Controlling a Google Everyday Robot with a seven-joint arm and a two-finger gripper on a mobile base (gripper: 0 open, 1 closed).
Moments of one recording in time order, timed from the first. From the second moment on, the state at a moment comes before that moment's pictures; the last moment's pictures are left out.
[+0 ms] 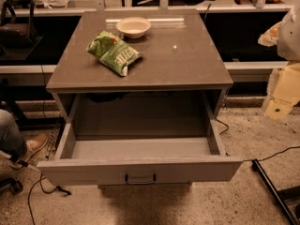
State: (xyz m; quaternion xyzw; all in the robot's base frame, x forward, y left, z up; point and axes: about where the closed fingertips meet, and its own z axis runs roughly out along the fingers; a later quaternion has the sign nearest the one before) arm 0.438 -0.217 0.976 -0.60 0.78 -0.03 0.16
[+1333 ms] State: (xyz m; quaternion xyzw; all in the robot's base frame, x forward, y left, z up) arm 0.389 -0.231 0.795 -0.45 0.89 0.09 0.07
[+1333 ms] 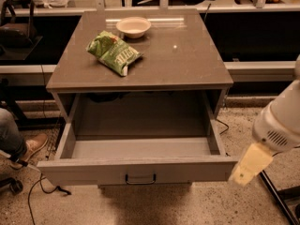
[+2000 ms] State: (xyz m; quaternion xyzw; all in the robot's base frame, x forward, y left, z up) arm 0.360 -0.220 0.698 -0.39 0.92 0.10 0.04
